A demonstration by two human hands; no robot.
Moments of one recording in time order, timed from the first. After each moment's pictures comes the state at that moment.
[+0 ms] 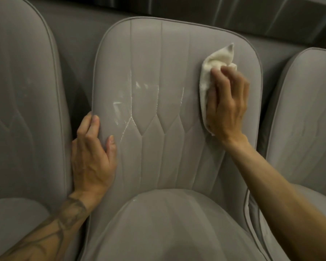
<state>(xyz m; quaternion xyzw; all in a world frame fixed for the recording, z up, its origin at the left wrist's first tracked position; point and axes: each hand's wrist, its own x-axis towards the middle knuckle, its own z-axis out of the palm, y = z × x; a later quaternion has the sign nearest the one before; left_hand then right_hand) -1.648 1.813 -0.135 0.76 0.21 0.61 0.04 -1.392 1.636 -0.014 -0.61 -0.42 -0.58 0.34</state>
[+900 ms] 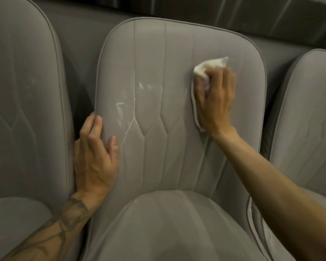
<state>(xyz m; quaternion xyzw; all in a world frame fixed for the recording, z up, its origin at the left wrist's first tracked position) -1.648 1.812 -0.134 0.76 0.21 0.61 0.04 -1.410 1.667 0.000 -0.63 -0.40 -0.54 0.38</state>
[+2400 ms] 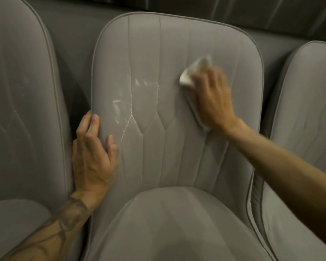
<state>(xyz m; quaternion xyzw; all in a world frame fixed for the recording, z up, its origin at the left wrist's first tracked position) -1.648 1.812 -0.132 0.76 0.20 0.61 0.04 -1.409 1.650 0.004 -0.65 -0.51 -0.53 0.17</state>
